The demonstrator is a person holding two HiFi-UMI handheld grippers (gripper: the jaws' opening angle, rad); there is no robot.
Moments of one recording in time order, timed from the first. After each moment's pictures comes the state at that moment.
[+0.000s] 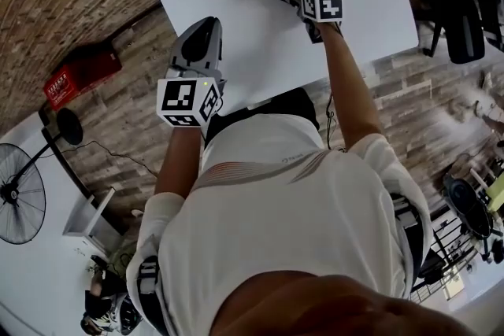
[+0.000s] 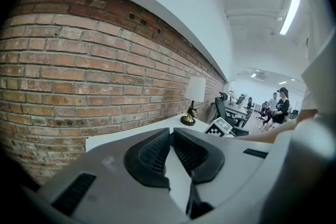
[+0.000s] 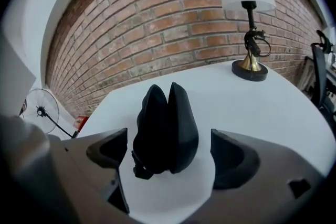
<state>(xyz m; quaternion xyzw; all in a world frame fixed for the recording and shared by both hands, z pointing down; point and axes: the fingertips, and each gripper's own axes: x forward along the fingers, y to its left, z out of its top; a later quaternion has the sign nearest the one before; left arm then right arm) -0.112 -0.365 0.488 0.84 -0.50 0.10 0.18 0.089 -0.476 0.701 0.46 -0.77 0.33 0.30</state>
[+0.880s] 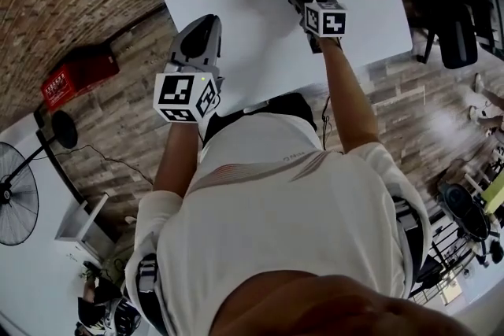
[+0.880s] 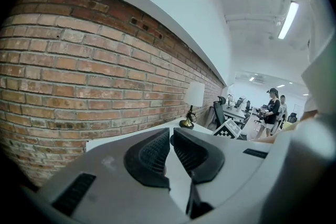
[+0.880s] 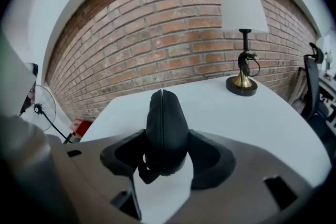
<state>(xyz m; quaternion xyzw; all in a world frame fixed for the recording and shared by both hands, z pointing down) -0.122 -0.360 0.473 0.85 -0.49 0.09 0.18 0.094 -0.457 0.663 0.49 -0.78 0.29 0.27</state>
